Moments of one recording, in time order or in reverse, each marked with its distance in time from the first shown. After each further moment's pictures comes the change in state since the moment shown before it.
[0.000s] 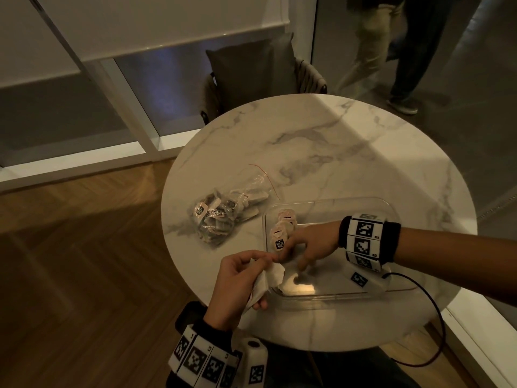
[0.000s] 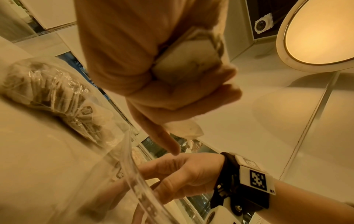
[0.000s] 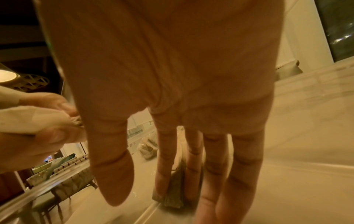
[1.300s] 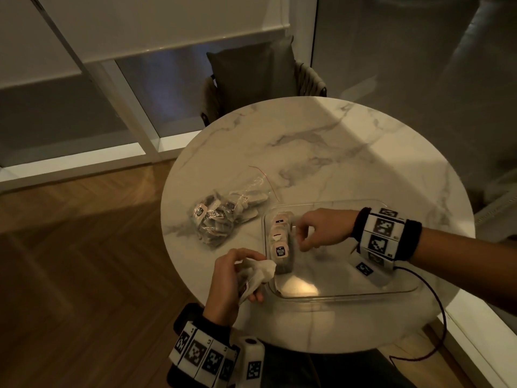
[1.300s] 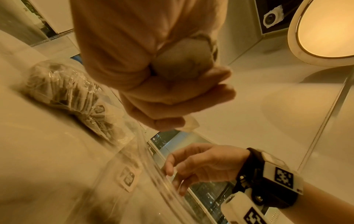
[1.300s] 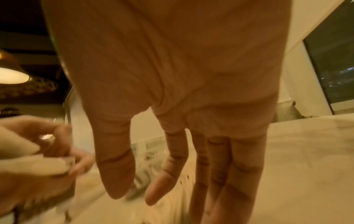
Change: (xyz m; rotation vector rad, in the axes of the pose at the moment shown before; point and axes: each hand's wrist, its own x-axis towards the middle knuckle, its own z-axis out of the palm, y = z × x) left_hand 0.006 -0.002 -0.003 -0.093 0.101 -0.064; right_hand -0.031 -0.001 -0.019 -0.014 0.284 0.035
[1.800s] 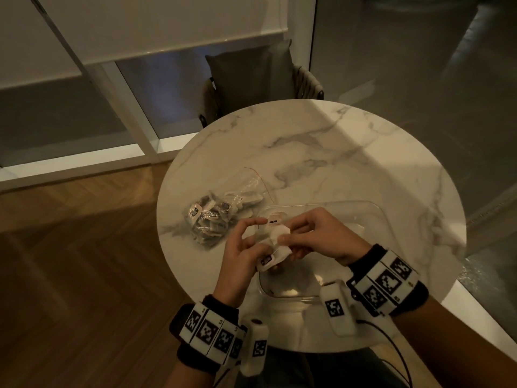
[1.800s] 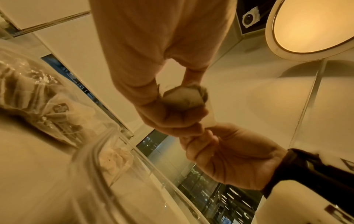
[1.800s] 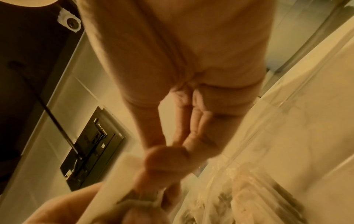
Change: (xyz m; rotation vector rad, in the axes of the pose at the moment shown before) left_hand 0.005 0.025 0.033 -0.035 -0.067 0.165; right_hand -0.043 -0.024 0.030 0.942 0.301 -0.127
